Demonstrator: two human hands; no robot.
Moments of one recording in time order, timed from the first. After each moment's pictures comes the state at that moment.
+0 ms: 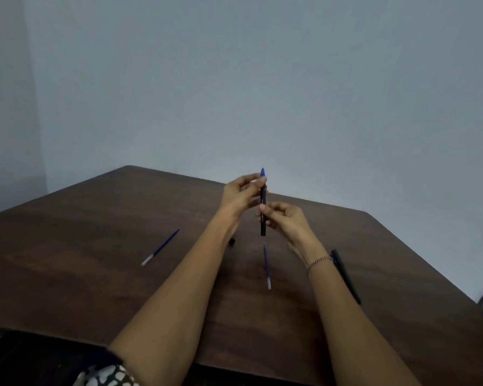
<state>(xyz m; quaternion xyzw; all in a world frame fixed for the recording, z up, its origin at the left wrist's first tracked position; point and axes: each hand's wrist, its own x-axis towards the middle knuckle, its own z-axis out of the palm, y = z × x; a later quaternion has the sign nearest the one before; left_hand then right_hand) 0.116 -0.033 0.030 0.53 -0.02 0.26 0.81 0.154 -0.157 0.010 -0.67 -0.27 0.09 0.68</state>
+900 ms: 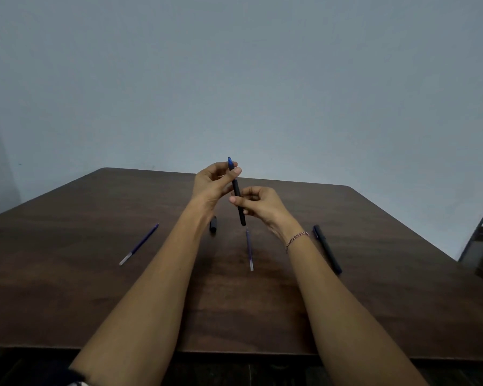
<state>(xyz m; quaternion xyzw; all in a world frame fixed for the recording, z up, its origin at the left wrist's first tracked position) 0.111 -0.030 0.025 0.57 -0.04 0.29 0.77 0.149 -0.155 0.012 -0.70 -0.28 0.09 0.65</state>
